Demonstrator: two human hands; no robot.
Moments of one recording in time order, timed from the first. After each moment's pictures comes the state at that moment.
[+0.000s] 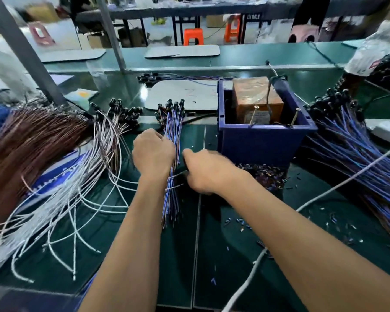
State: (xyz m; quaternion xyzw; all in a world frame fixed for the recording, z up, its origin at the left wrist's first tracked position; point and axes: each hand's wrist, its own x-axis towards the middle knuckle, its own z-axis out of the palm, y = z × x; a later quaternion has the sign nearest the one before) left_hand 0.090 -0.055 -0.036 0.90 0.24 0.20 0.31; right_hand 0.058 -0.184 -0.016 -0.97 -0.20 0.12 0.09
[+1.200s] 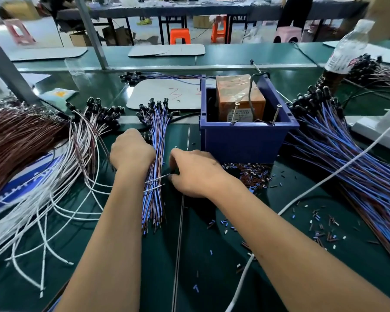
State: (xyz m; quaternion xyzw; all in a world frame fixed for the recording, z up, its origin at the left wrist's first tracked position) left_hand 0.114 -0.044 -0.039 0.94 0.26 0.07 0.20; right_hand 0.051 -0.199 -0.019 -0.96 -0.17 0.11 0.18
